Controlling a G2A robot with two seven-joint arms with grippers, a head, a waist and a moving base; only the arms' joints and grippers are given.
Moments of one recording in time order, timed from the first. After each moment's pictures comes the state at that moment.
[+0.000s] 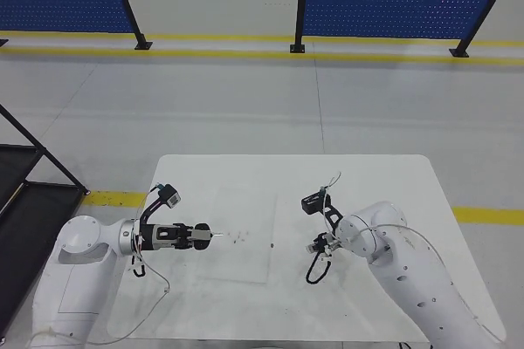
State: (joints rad) left arm 1.50 -1.08 -1.72 -1.59 -0.36 -0.12 -1.54; right arm -1.03 -1.21 0.88 -1.70 -1.02 0.13 1.54
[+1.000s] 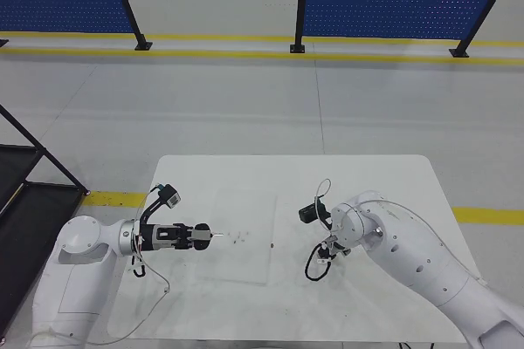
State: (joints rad) left arm 1.50 -1.08 -1.72 -1.59 -0.36 -0.12 -1.54; right arm -0.75 -1.12 0.54 -1.49 -0.68 0.22 1.54
